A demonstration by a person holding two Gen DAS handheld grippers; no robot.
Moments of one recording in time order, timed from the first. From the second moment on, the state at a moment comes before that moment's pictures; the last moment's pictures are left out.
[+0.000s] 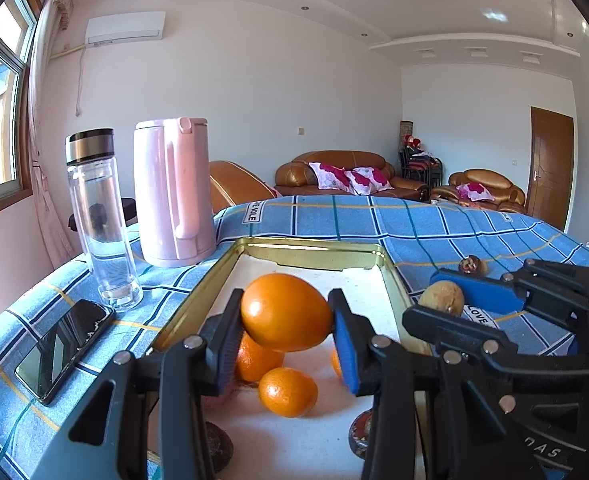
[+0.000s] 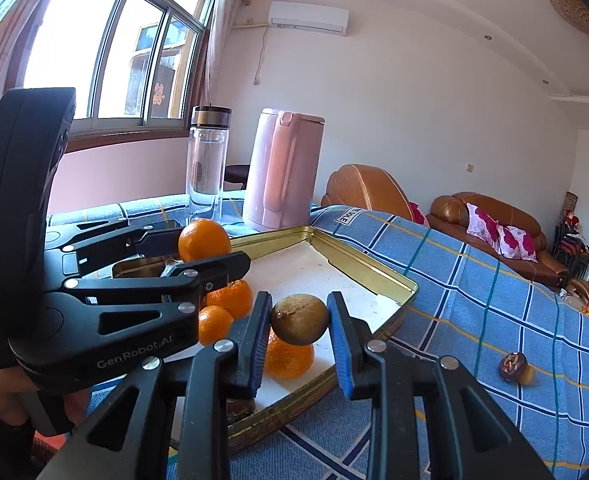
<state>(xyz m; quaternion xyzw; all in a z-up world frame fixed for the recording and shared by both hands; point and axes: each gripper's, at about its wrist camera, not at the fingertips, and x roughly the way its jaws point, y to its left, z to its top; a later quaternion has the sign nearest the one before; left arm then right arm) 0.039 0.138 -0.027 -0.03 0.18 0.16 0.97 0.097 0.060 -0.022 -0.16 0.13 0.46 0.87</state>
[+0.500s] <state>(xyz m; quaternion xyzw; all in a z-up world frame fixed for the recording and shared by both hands) 0.040 0.162 -0.040 -0.04 0.21 0.18 0.96 0.091 0.084 -0.031 -0.18 0.15 0.48 0.85</state>
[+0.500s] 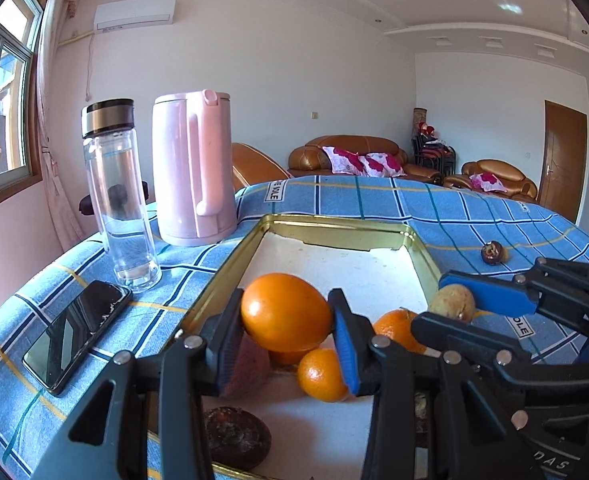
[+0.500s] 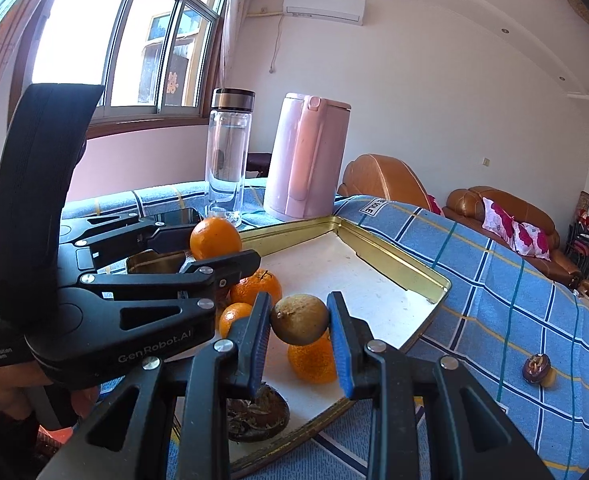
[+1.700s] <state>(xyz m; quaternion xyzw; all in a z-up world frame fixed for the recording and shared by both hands) 0.081 0.073 0.023 -0.03 0.18 0.09 0.98 0.179 -0.047 0.015 -0.13 0.18 0.33 0.92</state>
